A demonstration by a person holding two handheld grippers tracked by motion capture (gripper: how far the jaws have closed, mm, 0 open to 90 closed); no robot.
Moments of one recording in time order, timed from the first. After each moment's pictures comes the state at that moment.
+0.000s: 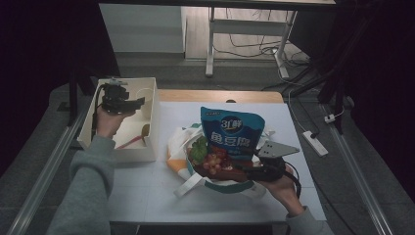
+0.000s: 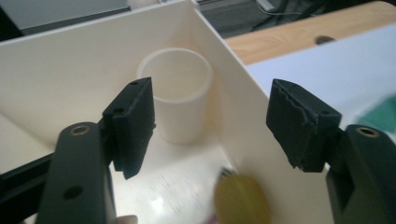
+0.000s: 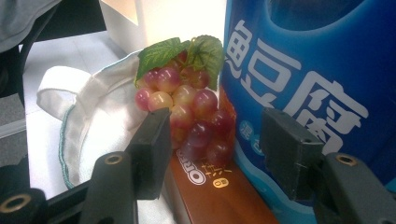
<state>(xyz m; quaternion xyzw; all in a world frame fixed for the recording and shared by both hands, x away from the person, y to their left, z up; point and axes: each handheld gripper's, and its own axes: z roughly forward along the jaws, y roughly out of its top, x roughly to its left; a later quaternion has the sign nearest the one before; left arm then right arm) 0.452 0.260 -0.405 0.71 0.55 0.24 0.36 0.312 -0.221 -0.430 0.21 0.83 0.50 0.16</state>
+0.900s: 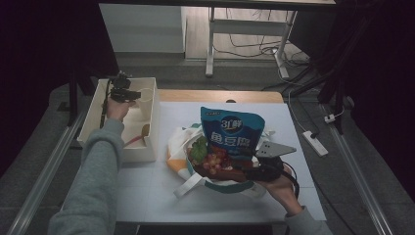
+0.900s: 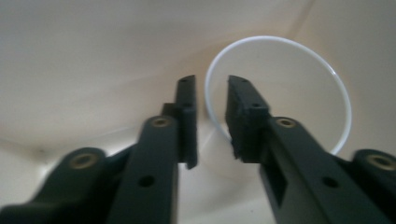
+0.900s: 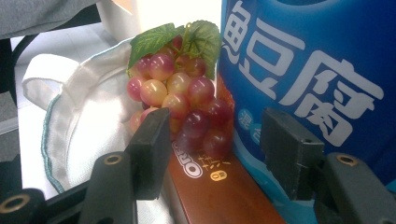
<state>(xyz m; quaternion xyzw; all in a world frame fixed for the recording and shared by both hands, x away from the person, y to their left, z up) 0.538 0.281 -0.459 0.70 0.62 0.18 0.31 0.317 -0.220 -0.438 0.22 0.83 0.48 0.15</state>
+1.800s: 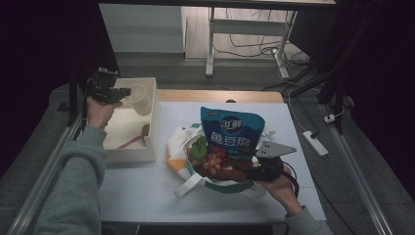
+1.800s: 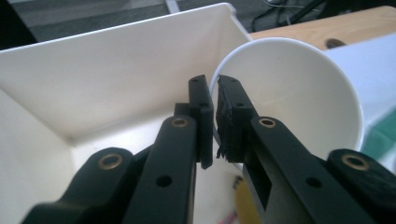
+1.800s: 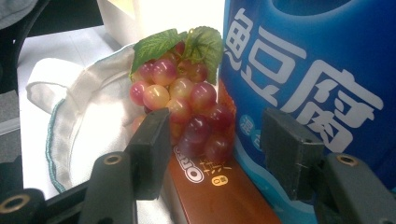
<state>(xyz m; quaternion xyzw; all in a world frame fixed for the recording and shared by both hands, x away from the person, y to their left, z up) 0.449 0.289 -0.385 0.72 0.55 0.20 0.37 0.316 -0.219 -0.436 0.21 0.83 0.49 0.16</state>
